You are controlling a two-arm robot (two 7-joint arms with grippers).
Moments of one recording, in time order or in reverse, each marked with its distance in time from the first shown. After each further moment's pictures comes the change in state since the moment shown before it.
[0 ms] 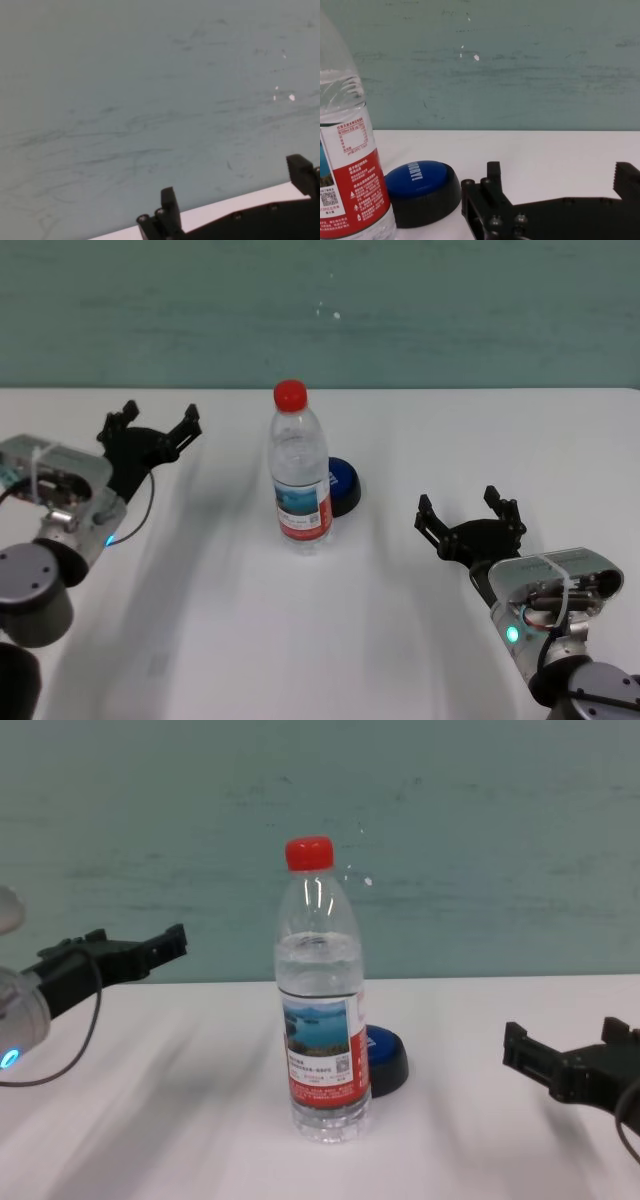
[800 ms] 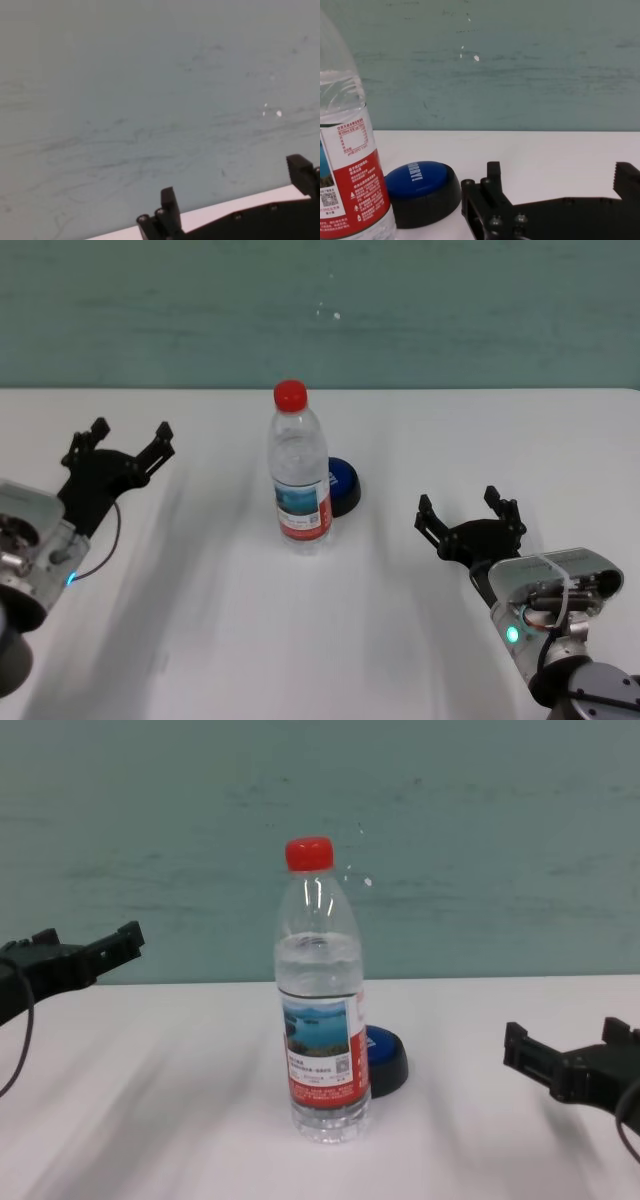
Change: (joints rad) left arm 0.177 0.054 -0.058 -0.214 -0.069 0.012 -0.027; right arm 0.000 0.000 0.000 0.000 0.000 0.000 0.000
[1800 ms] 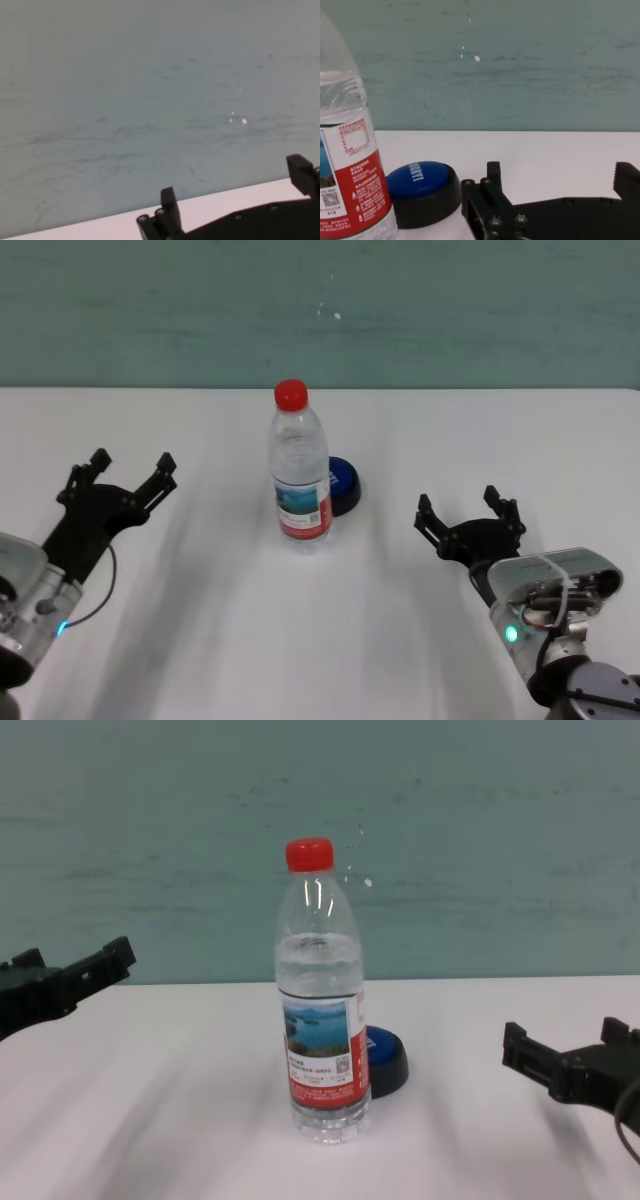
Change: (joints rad) left arm 0.190 0.024 -0.018 -0.204 -0.064 0.016 -0.003; right arm 0.000 0.000 0.000 0.000 0.000 0.000 0.000
